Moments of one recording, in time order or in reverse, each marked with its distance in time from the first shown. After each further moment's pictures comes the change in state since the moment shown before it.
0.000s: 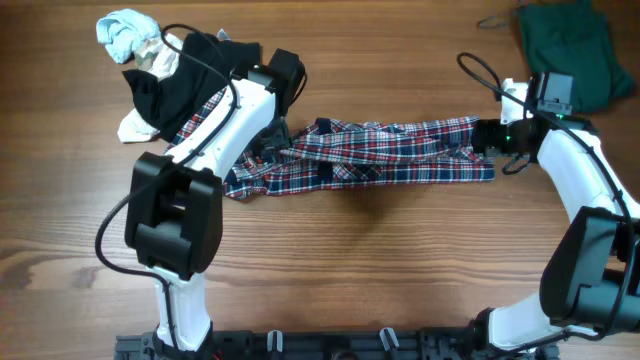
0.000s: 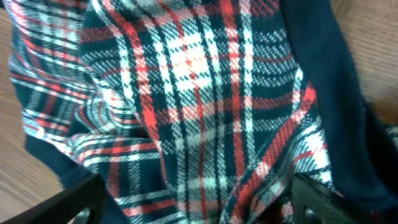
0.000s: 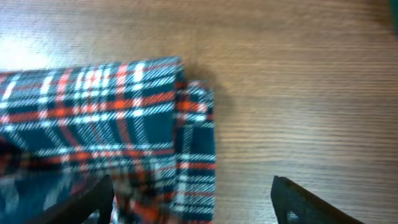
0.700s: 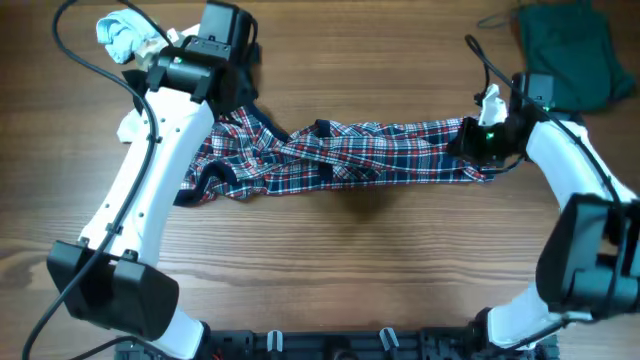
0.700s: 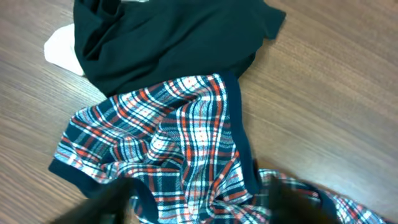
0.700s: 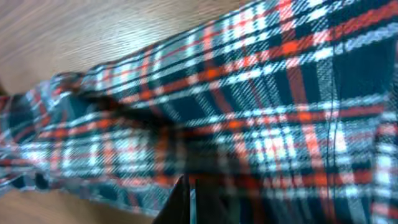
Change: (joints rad) left arm 0.109 -0.329 0.064 0.083 0.040 -0.055; right arm 0.049 0.072 0.037 -0.144 -0.391 0.310
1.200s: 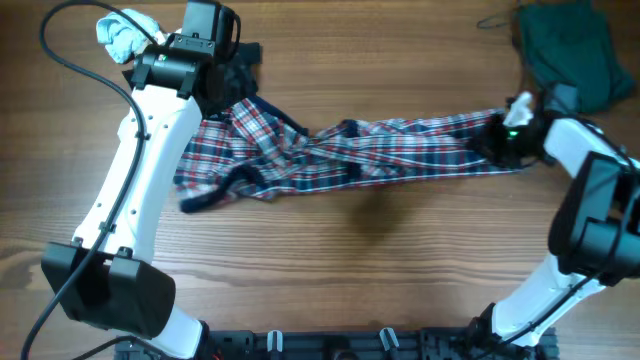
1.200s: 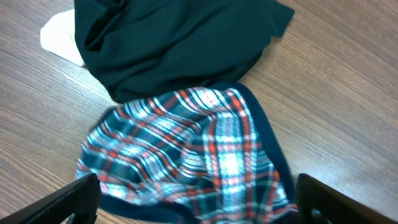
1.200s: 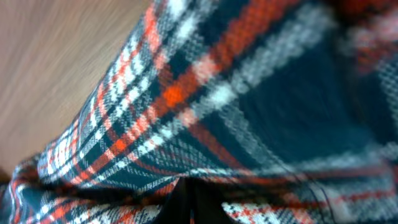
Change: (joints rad) left arm 0.052 0.000 0.000 -0.015 0.066 0.000; right arm -0.196 0.203 0.027 0.185 -0.039 0.130
